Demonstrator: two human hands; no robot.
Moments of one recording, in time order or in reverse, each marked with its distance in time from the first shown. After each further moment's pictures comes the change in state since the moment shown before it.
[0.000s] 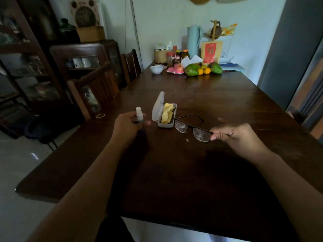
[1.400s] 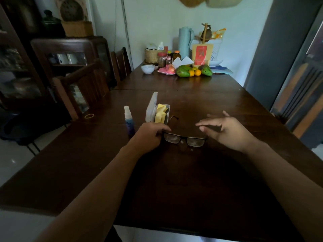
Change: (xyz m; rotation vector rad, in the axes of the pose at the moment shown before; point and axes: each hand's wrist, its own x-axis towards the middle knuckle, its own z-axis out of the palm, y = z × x) left_hand -0.004 0.002 0.050 0.516 -0.432 0.592; right_hand 0.025 0.007 -0.007 -0.159 -0.178 0.326
